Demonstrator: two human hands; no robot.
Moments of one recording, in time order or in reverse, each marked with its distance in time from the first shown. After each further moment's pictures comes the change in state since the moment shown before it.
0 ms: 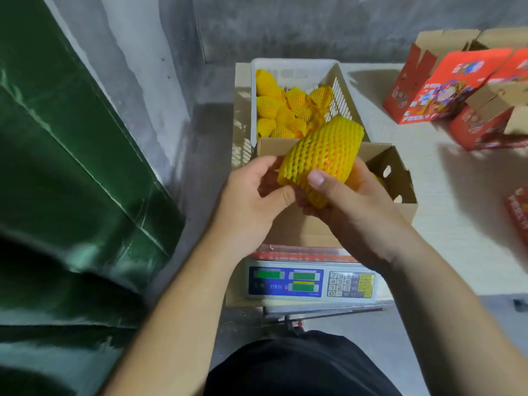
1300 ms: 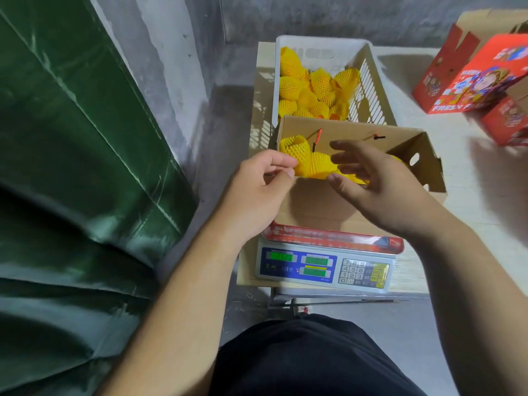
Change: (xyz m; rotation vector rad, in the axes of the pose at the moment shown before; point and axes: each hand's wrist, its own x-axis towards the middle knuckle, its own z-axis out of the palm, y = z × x) left_hand -0.011 -0.020 -0.013 0.170 0.101 -0.174; right_hand 0.015 0.002 -0.034 -1.119 -0.075 -0.151
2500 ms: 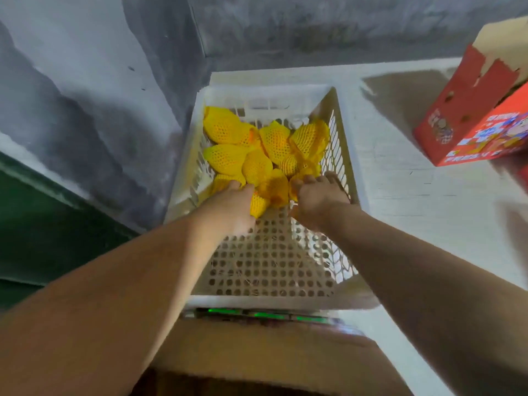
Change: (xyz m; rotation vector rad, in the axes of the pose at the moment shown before) left_hand 0.436 -0.076 0.144 1.067 -0.499 -0.265; right_hand 0.379 0.276 -0.008 -0.773 -0.418 0.164
